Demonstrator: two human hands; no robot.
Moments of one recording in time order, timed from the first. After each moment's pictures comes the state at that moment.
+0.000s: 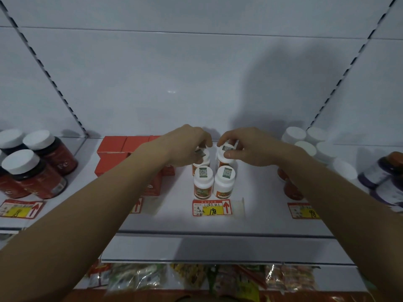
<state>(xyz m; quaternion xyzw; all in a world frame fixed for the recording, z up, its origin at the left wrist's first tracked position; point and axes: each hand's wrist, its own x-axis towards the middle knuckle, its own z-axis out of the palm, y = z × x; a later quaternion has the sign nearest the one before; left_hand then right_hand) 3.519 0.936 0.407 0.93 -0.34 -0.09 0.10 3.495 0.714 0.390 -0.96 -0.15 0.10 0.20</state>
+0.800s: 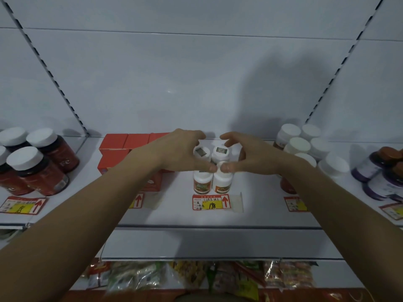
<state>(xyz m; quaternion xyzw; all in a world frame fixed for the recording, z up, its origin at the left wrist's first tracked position) 3.487 0.946 0.416 0.93 -0.32 -0.12 0.13 3.460 0.709 0.381 -0.93 -0.13 0.12 0.31</state>
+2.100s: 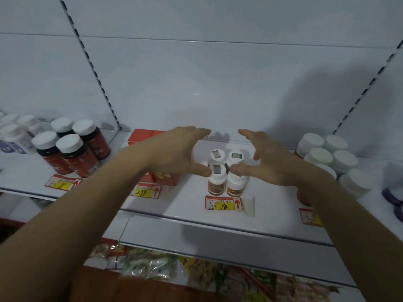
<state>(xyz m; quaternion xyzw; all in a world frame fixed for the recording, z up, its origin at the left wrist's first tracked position) 3.452 0.982 0.441 0.95 -0.29 -0.07 0.08 3.438 0.721 0.403 -0.95 -0.15 0.08 0.24</state>
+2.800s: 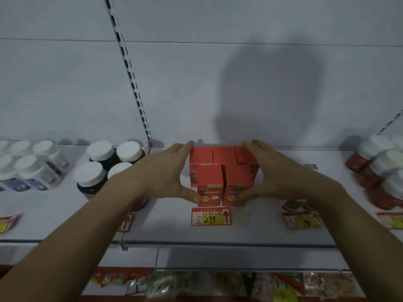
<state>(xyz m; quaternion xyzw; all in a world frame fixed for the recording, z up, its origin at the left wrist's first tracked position) 3.520 1.176 0.403 0.94 -0.31 -0.13 0.06 3.466 0.894 0.402 -0.97 -0.09 0.13 0.18</state>
